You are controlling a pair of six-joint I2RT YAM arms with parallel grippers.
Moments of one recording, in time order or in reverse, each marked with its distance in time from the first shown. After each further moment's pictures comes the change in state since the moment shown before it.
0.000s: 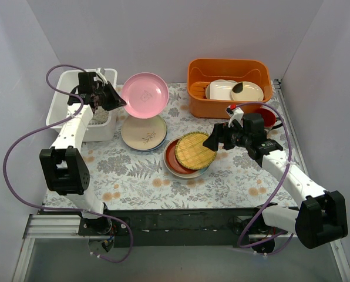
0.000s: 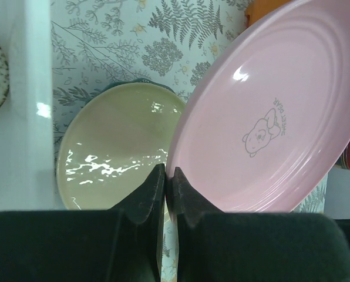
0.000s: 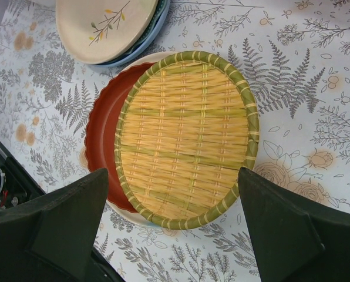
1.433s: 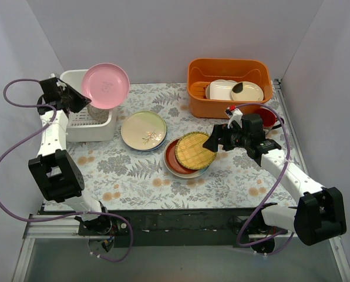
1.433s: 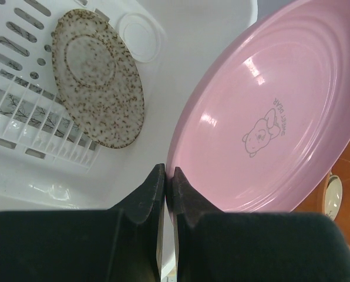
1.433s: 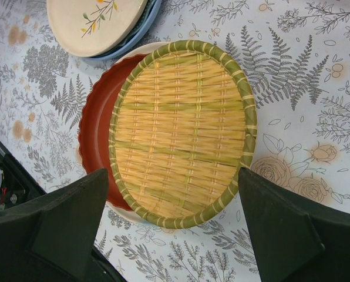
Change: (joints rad) left arm 0.328 -0.047 -0.061 0.102 -0.039 -0.126; right arm -0.006 0.027 -0.010 0.001 -0.008 0.000
